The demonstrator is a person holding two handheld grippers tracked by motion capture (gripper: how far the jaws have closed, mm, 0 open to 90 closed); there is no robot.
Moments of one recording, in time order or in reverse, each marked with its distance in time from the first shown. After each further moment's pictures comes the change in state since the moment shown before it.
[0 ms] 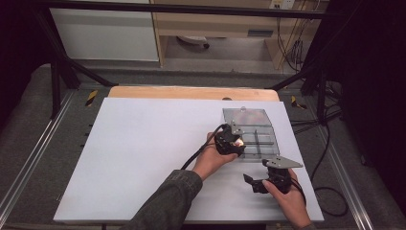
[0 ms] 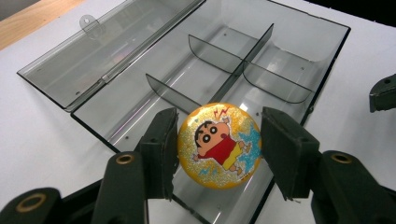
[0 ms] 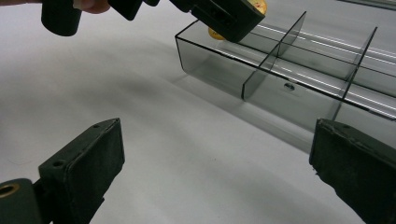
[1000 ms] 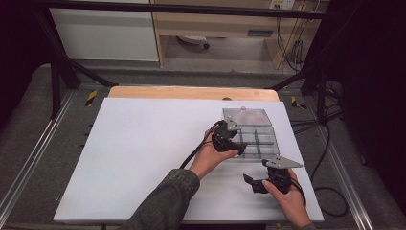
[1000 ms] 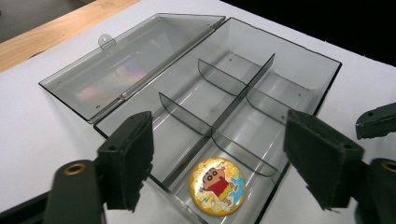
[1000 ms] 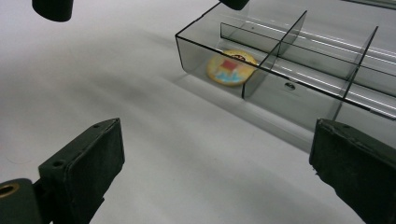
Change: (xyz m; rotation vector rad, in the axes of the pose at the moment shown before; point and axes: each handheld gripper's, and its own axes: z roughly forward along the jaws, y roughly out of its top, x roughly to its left) left arm 0.006 0.005 -0.013 -0.077 0.012 -0.060; right arm 0.000 0.000 0.000 0.004 0.001 -0.001
